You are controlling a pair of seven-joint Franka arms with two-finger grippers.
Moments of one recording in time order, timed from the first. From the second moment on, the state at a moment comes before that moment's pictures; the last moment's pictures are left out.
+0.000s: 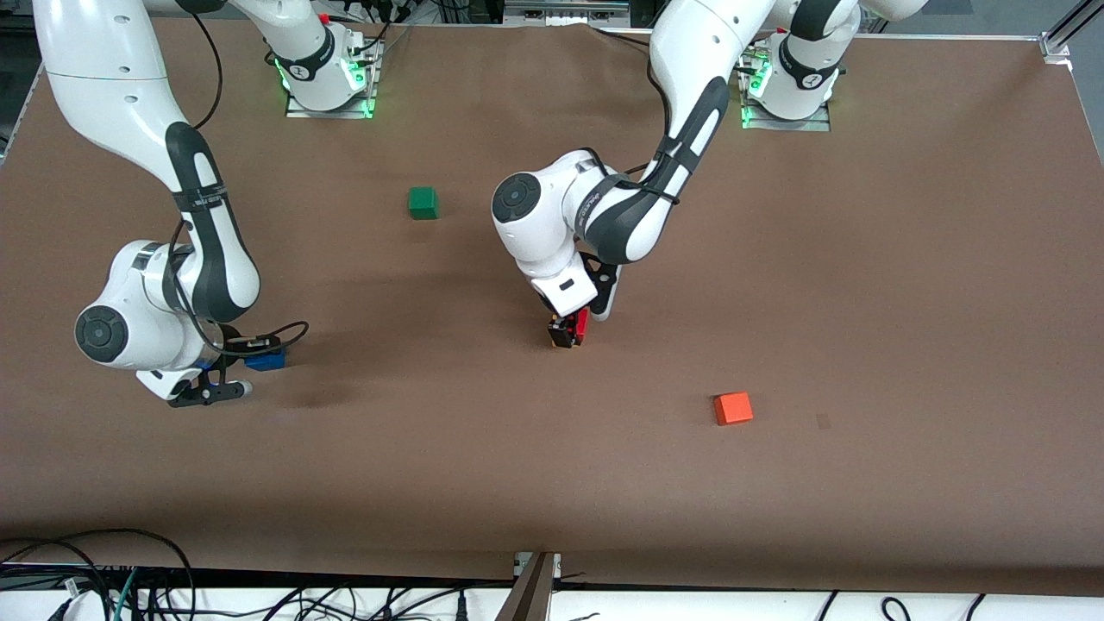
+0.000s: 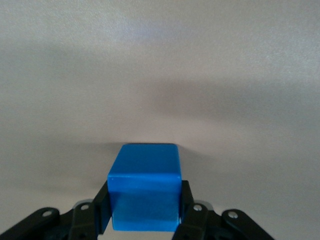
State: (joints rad) left arm -0.83 0.87 0.09 -1.15 0.22 1.94 -2.18; right arm 0.12 0.66 -0.18 -1.68 0.14 2.16 -0.28
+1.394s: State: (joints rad) left arm -0.63 0.48 0.07 -0.87 -0.13 1.06 -1.33; right arm 0.33 0.55 -0.15 -1.41 0.15 1.79 0.17
